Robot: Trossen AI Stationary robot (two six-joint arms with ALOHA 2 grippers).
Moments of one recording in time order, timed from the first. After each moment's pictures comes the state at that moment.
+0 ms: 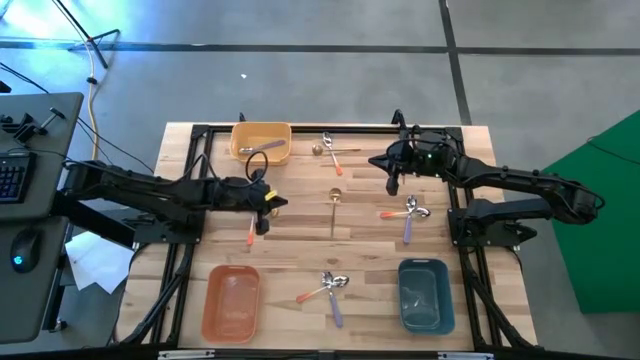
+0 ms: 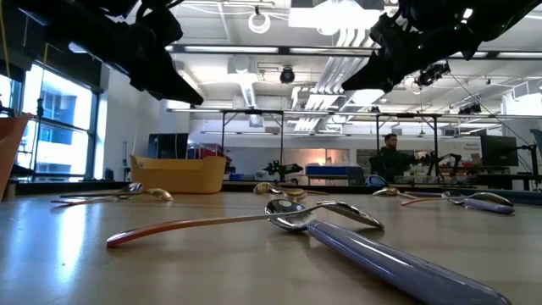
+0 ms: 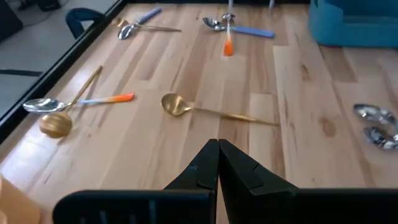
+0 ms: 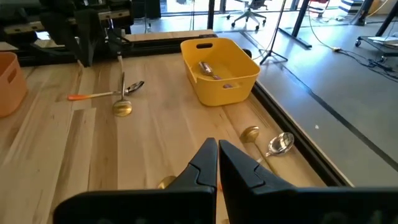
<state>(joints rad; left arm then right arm) 0.00 1.05 0.48 0.07 -0.18 -0.02 -0.45 1.02 0.59 0.09 -0.14 -0.11</state>
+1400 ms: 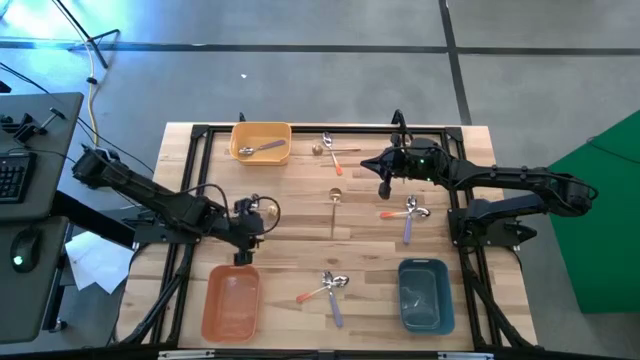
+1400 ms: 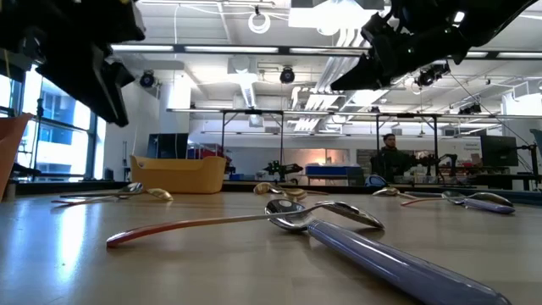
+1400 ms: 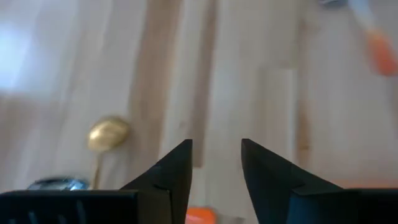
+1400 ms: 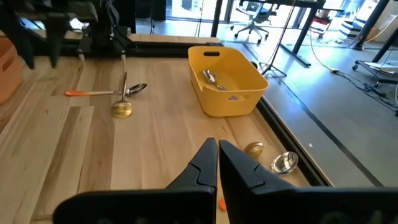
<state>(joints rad) -0.38 1.12 0.67 -0.58 -0.31 -0.40 -0.38 1.11 0.59 0.22 -0.09 -0.19</state>
